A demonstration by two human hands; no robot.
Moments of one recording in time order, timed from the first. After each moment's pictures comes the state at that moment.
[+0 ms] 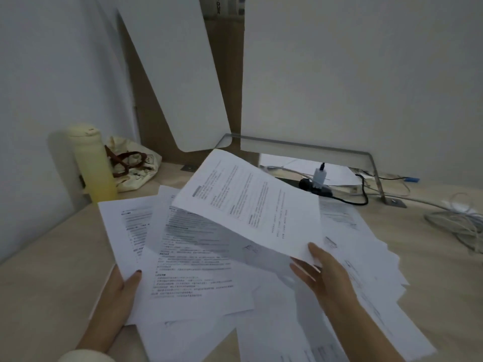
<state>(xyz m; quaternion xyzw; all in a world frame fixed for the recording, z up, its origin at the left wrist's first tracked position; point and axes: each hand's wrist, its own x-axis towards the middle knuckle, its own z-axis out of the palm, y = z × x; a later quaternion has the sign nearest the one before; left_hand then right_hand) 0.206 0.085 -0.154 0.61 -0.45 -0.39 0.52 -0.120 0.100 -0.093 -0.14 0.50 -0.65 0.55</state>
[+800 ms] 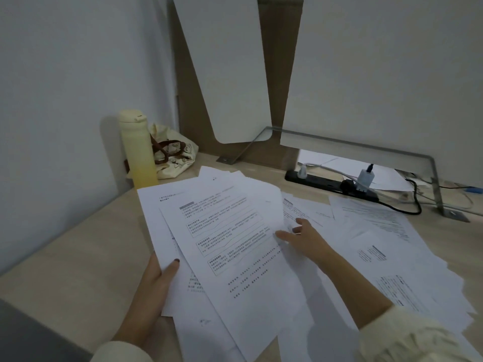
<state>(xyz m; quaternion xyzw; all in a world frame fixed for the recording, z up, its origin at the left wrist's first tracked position) 0.213 0.094 -0.153 0.55 -0.41 -0.45 0.57 -0.053 0.003 -0.098 -0.54 0.69 -0.25 0.41</state>
